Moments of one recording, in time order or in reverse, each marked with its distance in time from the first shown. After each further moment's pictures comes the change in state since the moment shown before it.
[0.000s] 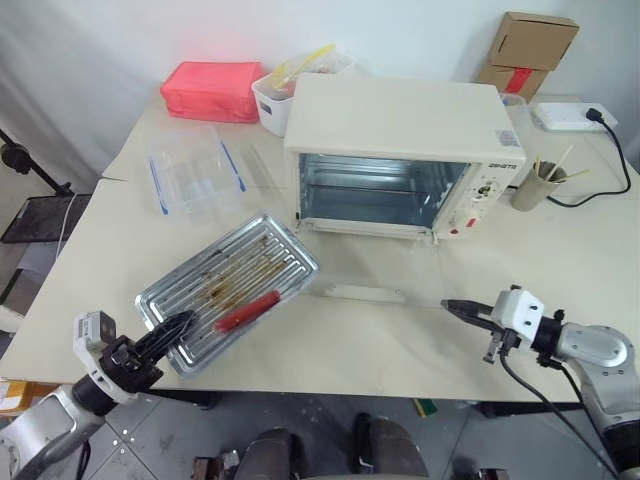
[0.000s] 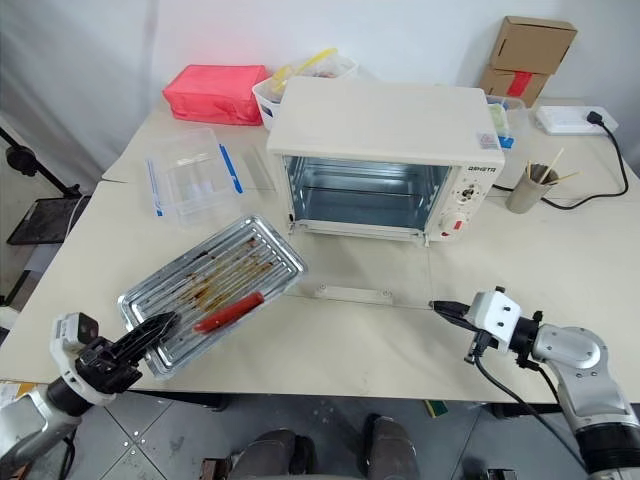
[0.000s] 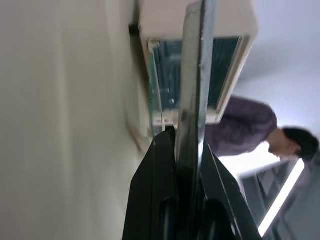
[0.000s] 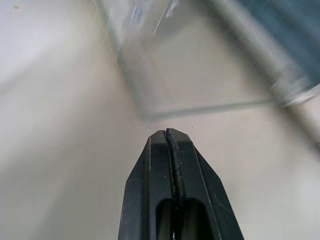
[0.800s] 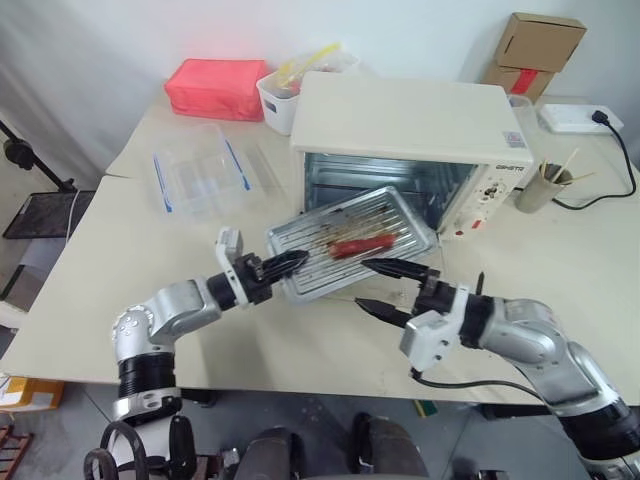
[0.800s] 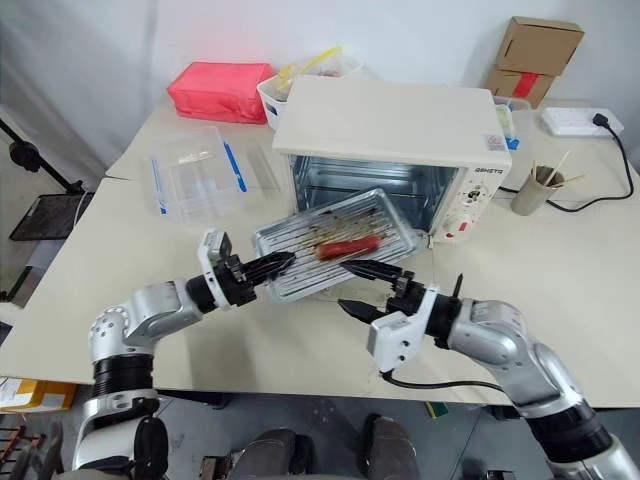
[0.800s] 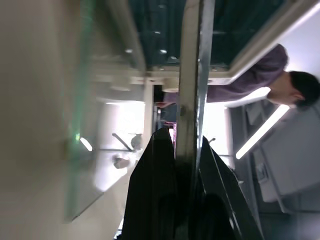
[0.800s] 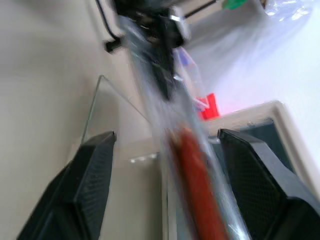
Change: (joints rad) left arm -0.695 -0.153 -0.292 0.325 0.005 0.148 0.469; right arm -0.039 -0.015 0.130 -0.608 -0.507 -0.169 -0.471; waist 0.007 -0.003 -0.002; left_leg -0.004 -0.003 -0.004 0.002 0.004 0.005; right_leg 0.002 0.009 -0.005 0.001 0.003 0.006
